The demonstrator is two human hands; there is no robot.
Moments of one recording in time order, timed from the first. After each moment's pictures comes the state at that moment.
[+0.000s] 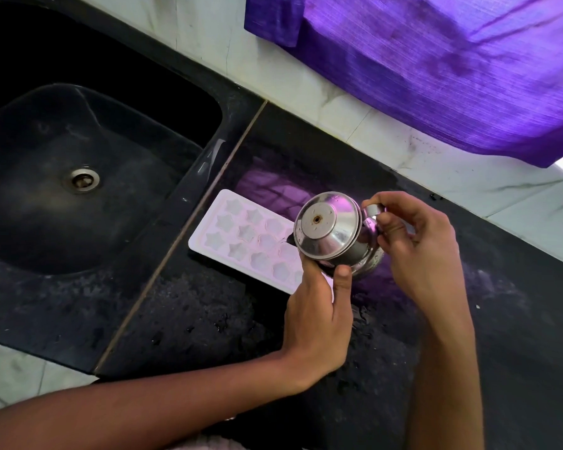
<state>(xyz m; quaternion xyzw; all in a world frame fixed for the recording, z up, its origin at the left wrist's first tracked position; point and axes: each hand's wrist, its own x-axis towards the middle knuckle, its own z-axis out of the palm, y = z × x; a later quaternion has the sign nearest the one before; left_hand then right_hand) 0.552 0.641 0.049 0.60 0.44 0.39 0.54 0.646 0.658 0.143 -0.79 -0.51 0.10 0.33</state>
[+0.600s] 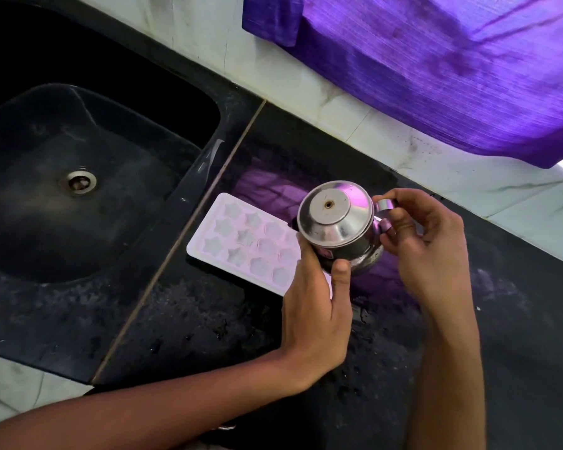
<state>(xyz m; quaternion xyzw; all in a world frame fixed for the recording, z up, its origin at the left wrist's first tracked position) 0.551 0.654 0.055 0.60 0.43 0.40 0.54 0.653 0.666 0.143 -0.77 -0.49 0.12 0.39</state>
